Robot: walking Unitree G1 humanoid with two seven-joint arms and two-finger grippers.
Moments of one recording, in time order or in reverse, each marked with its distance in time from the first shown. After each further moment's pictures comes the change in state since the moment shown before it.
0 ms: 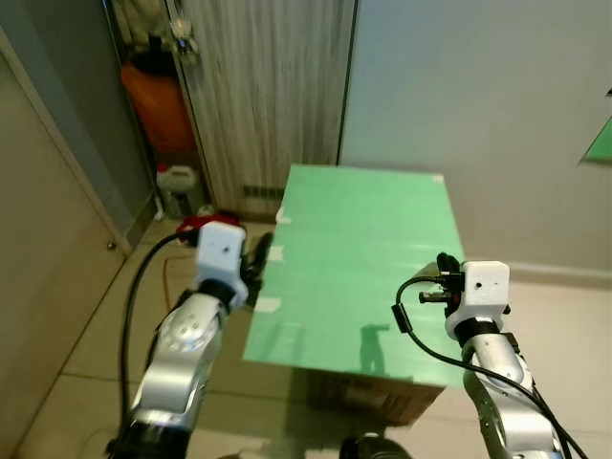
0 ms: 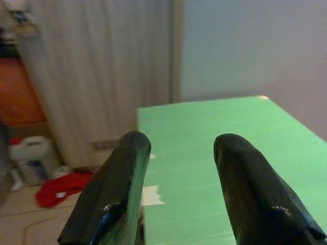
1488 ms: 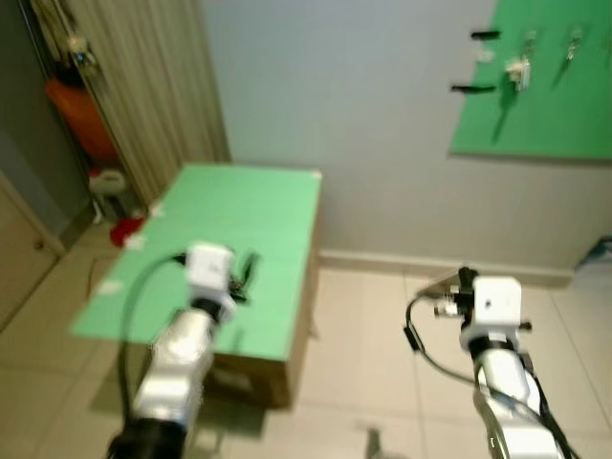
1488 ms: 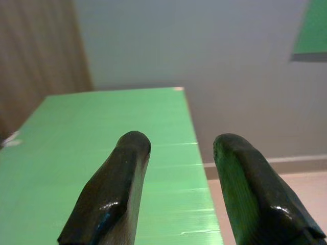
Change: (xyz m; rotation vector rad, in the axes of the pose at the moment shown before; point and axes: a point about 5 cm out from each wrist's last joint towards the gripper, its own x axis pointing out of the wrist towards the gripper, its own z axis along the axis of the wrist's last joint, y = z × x) left arm 0.005 0.018 -0.039 -0.030 0.059 0.056; right arm -0.016 -0.020 -0.023 -0.092 0.030 -0.124
